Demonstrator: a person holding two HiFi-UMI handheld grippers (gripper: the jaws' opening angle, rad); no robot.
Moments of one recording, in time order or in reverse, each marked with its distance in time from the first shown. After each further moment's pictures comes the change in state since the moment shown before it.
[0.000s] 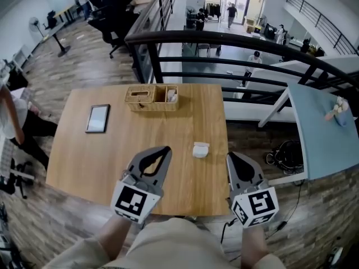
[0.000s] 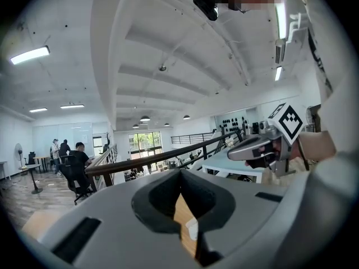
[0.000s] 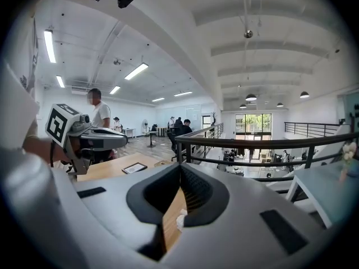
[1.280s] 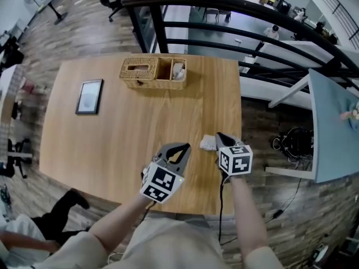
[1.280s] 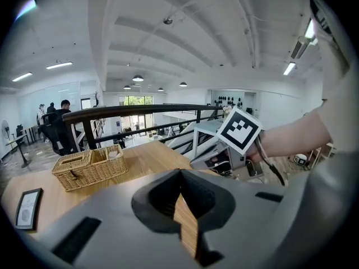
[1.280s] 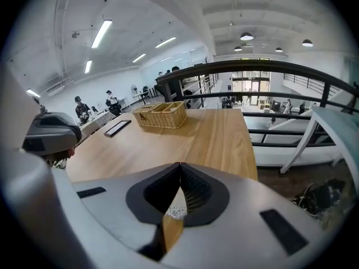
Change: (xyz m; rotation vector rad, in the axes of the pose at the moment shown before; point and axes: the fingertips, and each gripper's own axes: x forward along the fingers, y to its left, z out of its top) left arm 0.122 0.008 -0.205 -0.103 0.353 -0.139; right arm 0.212 -0.054 -0.246 0.227 0.521 0.018
